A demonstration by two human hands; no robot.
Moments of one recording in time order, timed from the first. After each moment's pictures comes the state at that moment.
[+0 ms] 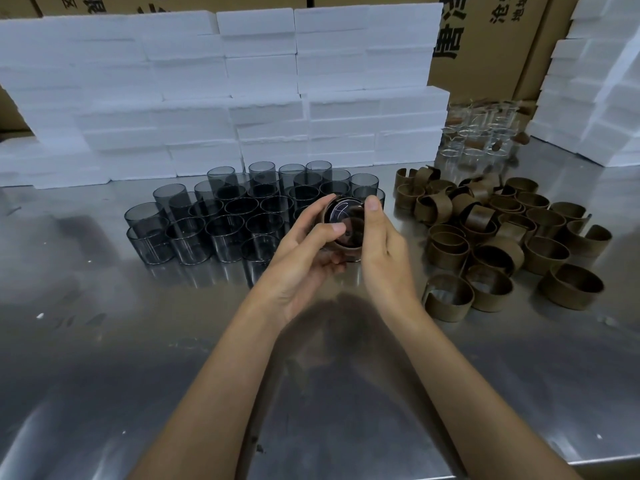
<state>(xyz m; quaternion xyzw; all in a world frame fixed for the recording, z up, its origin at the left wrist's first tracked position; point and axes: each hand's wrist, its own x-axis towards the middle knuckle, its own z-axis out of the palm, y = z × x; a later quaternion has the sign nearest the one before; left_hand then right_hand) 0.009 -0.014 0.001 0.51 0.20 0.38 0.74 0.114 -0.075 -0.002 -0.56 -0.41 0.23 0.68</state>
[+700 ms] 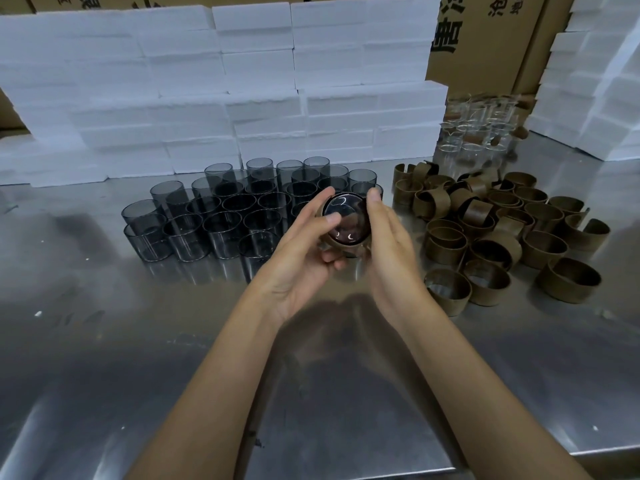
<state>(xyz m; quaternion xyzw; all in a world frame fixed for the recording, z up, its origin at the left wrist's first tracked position) 0.008 -0.018 0.004 0.48 0.18 0.37 0.78 0.119 -0.079 0.005 -0.49 -0.32 0.38 0.72</state>
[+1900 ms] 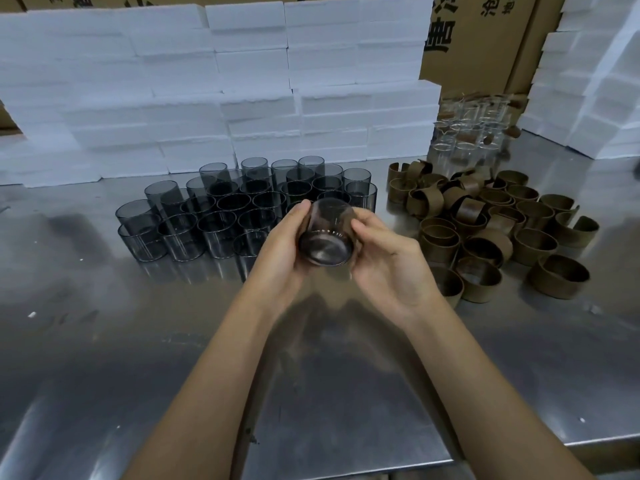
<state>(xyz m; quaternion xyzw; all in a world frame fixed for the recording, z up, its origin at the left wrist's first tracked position) 0.009 -0.020 0.007 0.48 0.25 0.42 0.72 0.133 -0.094 0.004 -0.28 -0.34 0.55 0.71</state>
